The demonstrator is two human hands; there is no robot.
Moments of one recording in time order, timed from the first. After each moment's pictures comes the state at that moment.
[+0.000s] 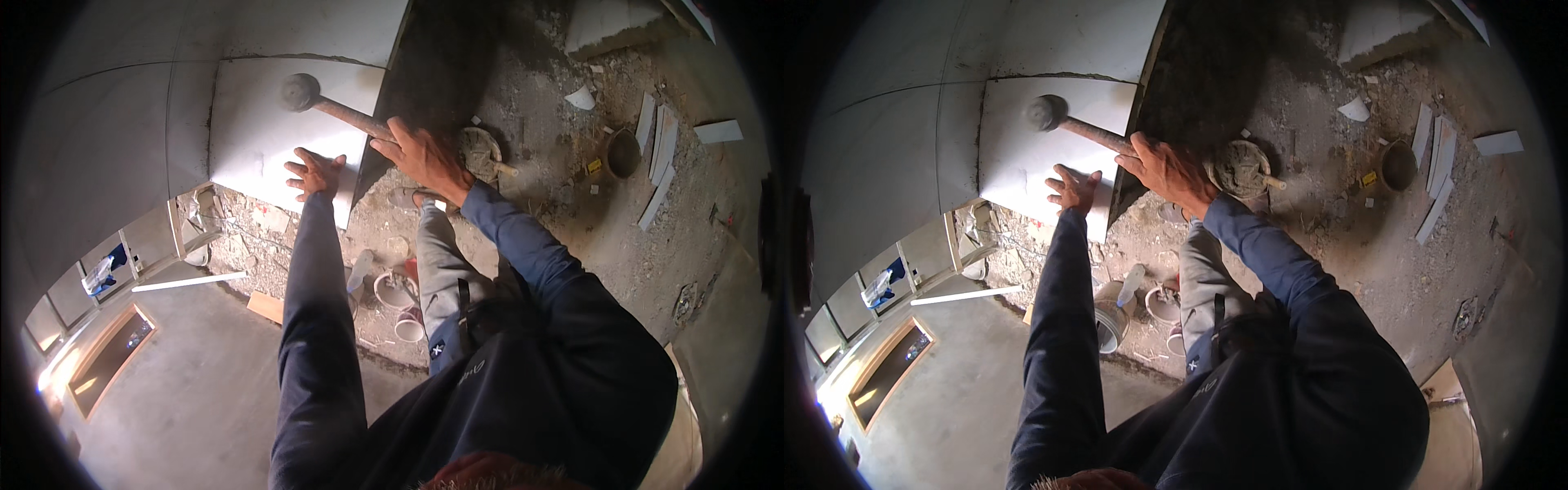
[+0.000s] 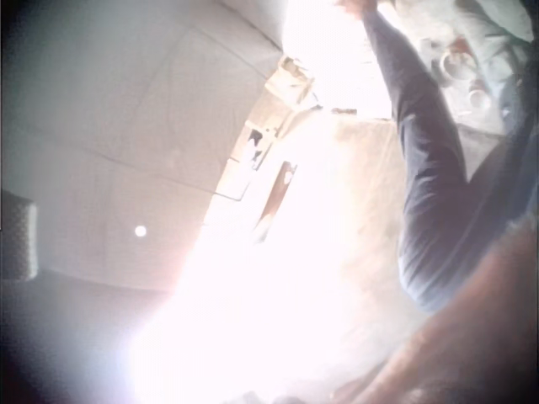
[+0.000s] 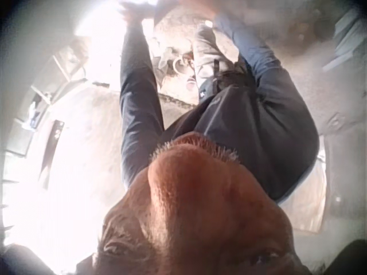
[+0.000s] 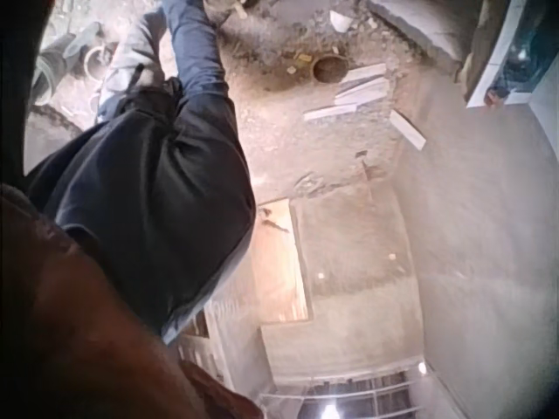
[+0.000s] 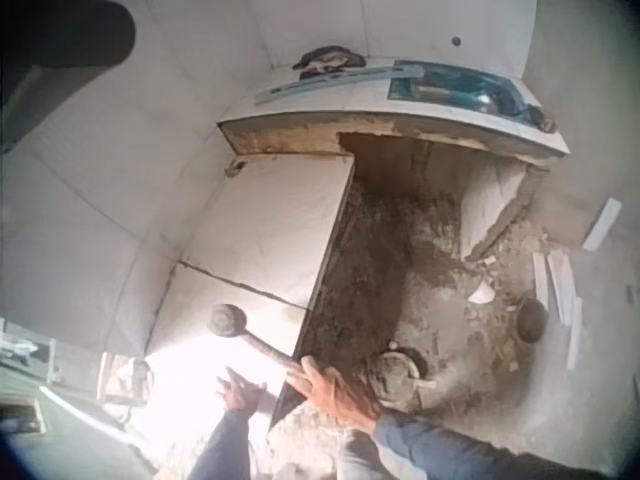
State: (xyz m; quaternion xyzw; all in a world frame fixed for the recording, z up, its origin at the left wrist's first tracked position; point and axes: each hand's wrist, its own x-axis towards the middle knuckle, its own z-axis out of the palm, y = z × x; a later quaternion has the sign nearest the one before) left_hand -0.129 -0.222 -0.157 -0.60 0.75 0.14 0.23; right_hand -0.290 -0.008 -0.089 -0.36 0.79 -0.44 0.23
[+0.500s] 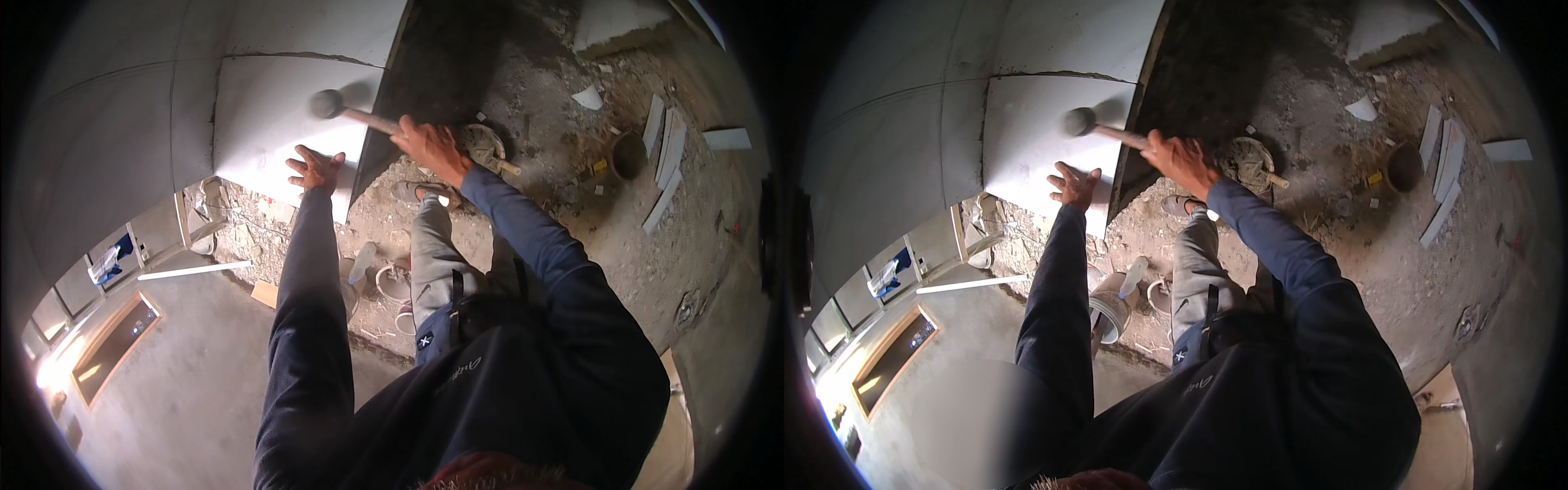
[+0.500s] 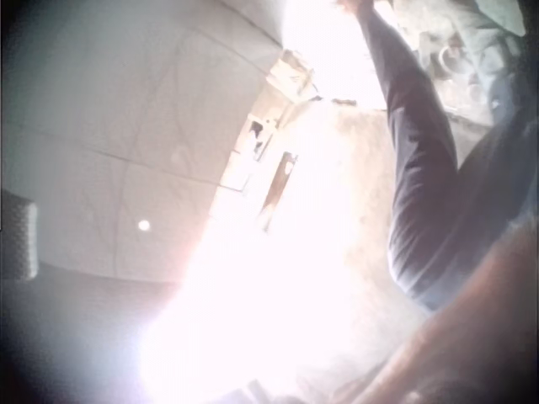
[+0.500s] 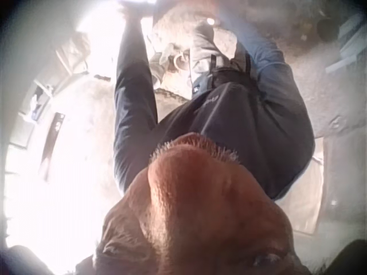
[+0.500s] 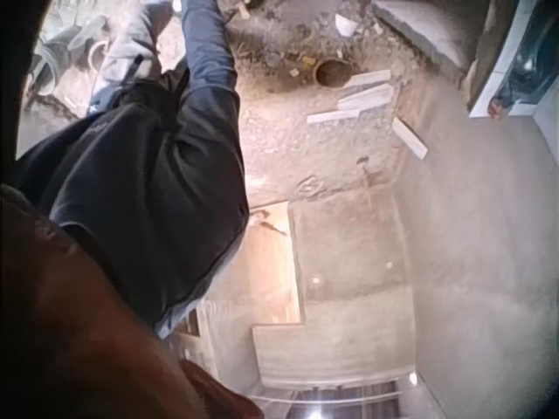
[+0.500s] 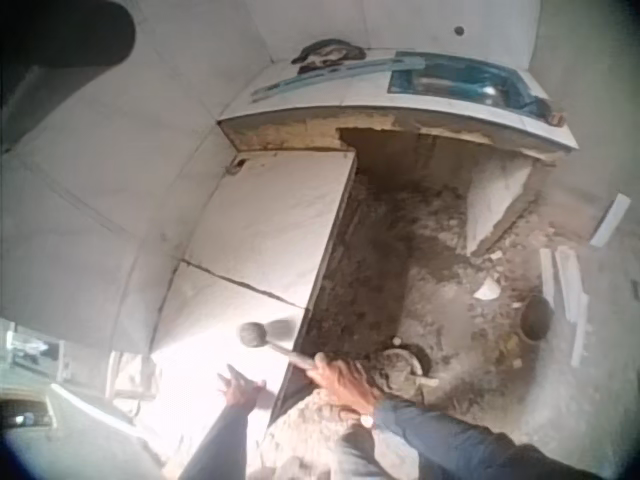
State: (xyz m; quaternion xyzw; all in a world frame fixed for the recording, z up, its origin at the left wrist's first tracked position) left_hand -0.150 -0.215 -0.162 -0.60 0.75 0.16 0.23; right_hand -0.311 0.013 -0.155 -0.39 0.83 -0.35 0.19
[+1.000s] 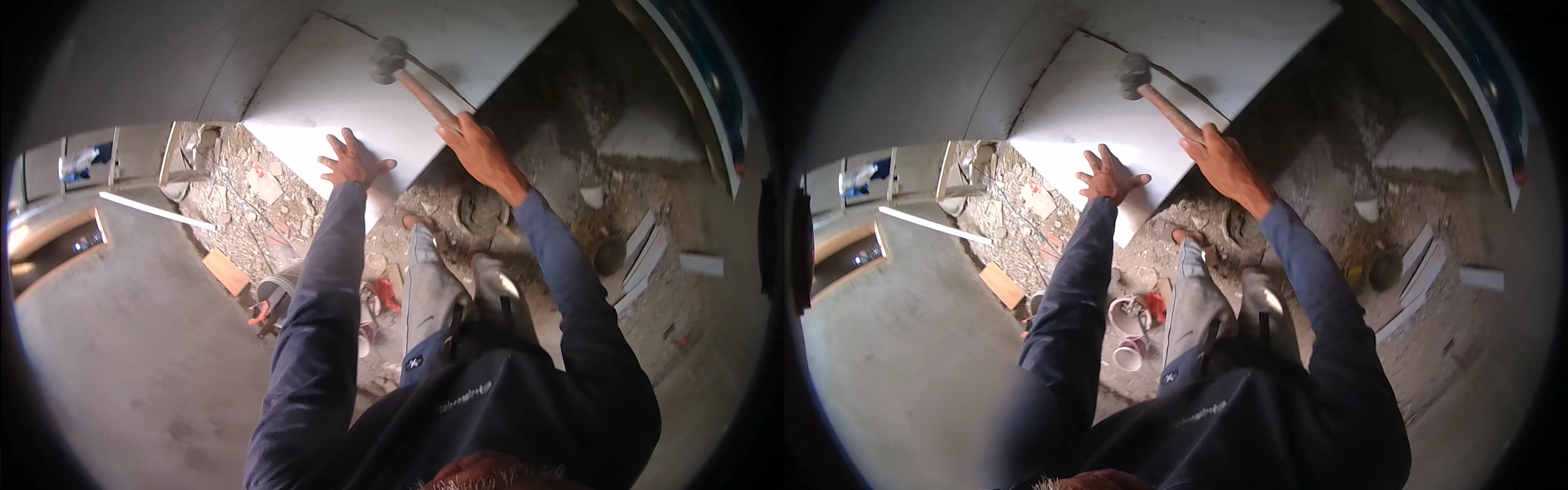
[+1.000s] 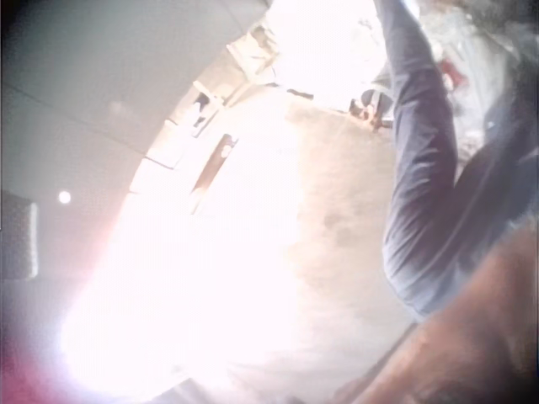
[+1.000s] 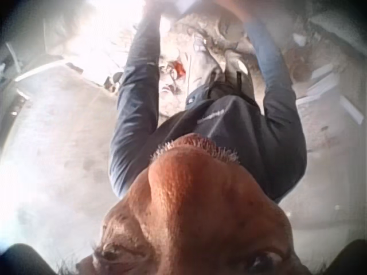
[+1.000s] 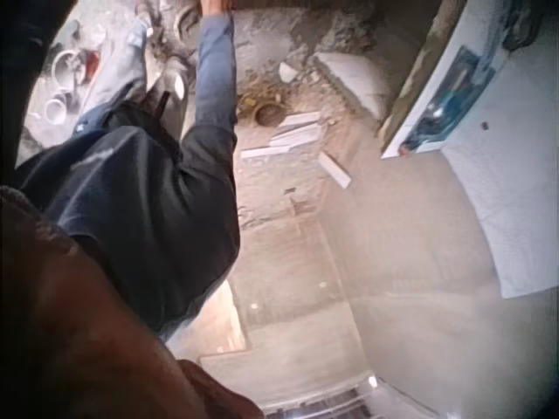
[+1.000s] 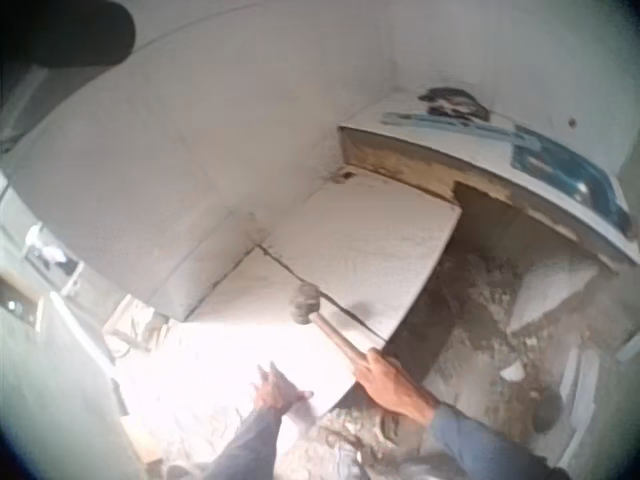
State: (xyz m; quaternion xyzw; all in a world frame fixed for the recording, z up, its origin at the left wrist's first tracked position) left_hand -0.150 -0.247 -0.114 -0.59 0.76 0.15 0.23; right_hand -0.352 -0.088 -0.072 -0.41 0.78 -0.35 0.32
